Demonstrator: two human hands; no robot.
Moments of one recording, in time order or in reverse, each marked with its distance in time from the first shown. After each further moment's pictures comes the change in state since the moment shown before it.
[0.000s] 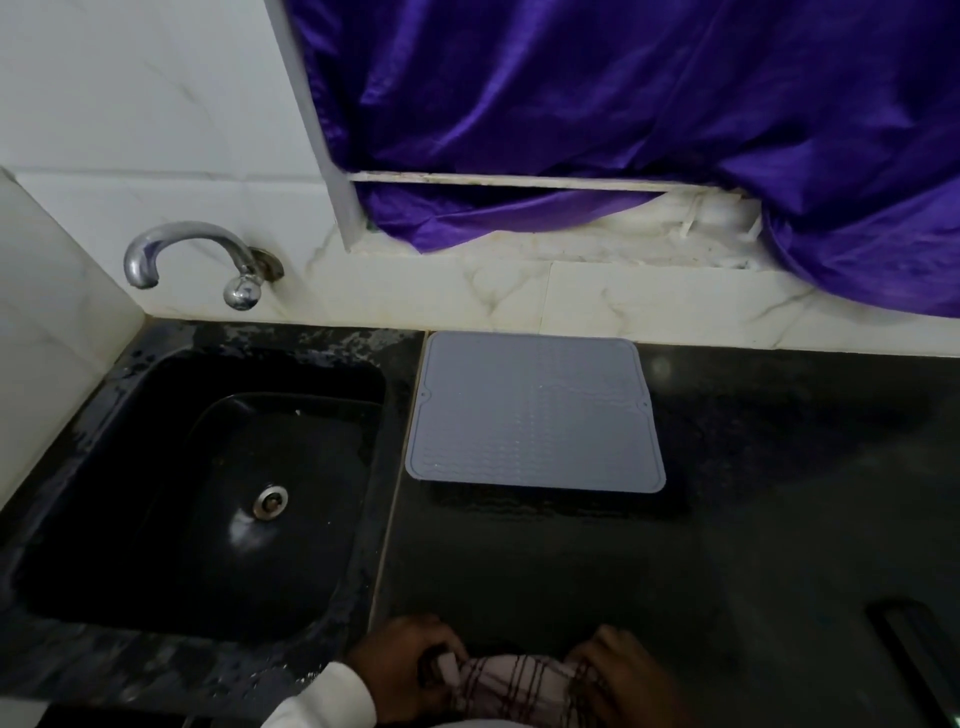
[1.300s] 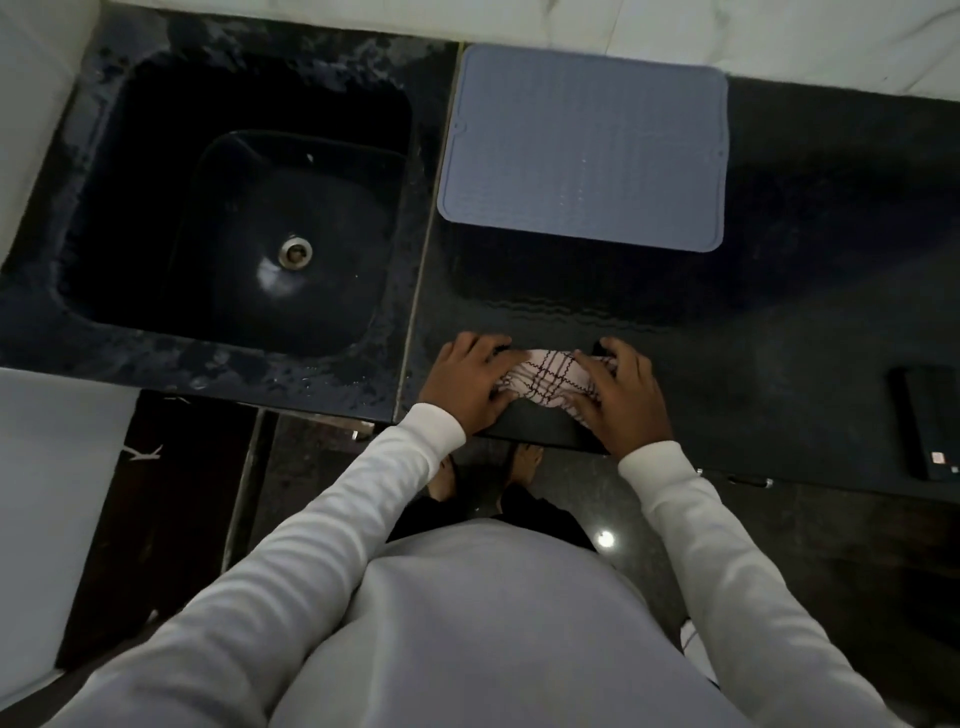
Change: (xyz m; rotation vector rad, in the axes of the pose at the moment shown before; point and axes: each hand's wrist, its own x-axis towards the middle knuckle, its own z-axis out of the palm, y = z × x) left_hand 0.001 0.043 0.051 0.347 0.377 -0.073; right_hand 0.000 -0.032 0.034 -0.182 0.203 0.023
